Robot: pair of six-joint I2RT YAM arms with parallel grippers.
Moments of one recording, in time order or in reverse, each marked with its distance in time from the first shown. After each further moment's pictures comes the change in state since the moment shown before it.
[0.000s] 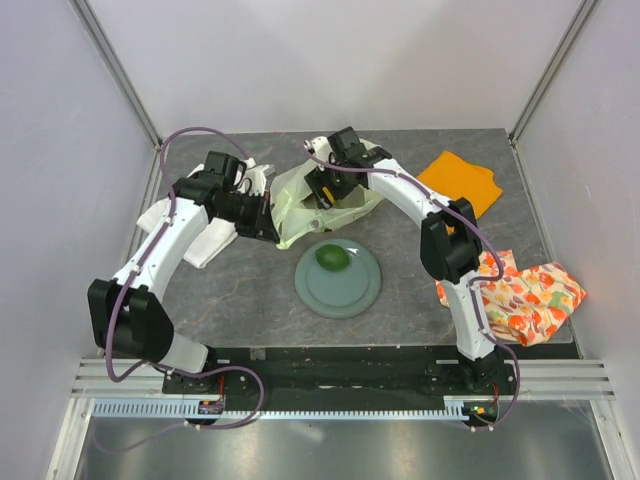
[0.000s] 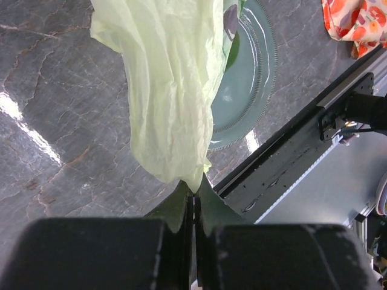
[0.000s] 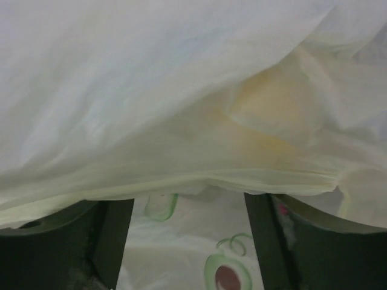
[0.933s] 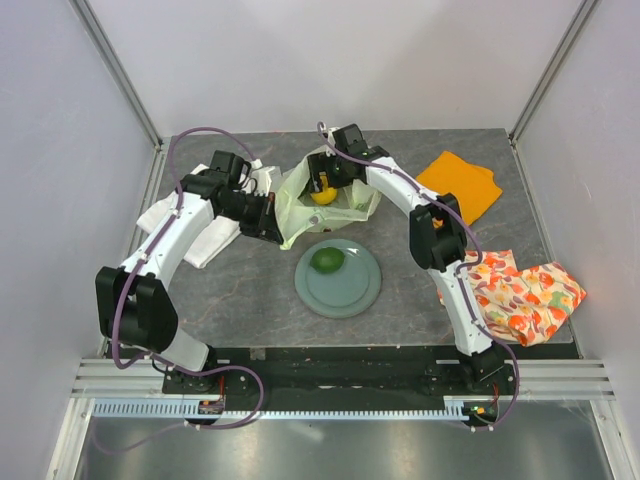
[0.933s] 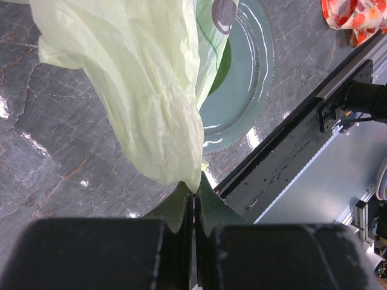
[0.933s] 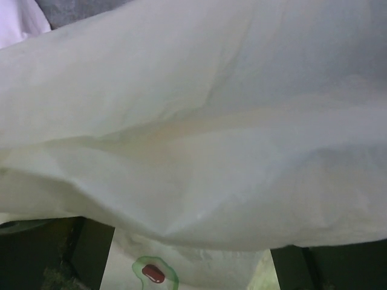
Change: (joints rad) left arm -0.003 0.075 0.025 -0.003 0.045 0.055; right arm -0.055 0.244 0.225 0.121 0.029 0.353
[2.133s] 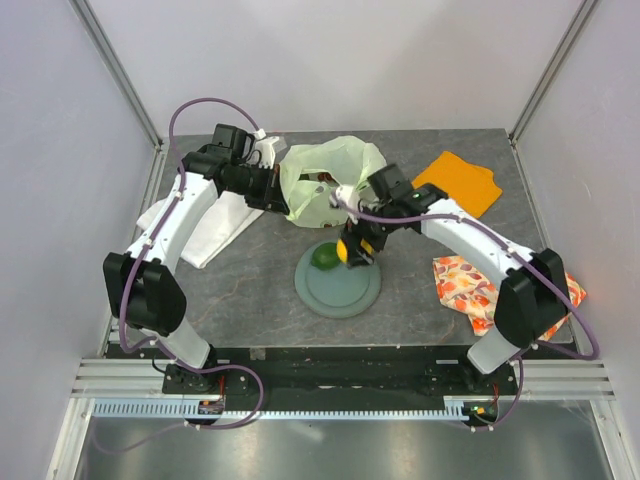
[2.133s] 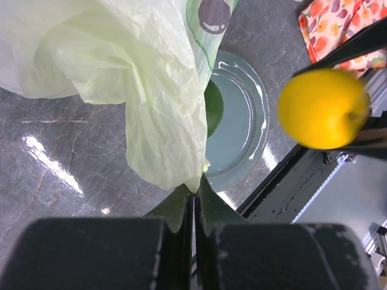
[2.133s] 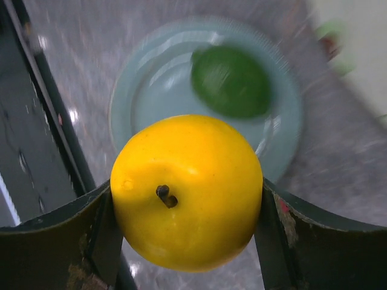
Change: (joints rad) left arm -0.011 0.115 0.235 0.028 -0.019 0.001; right arm 0.053 -0.890 -0.832 -0.178 -0.357 -0.547
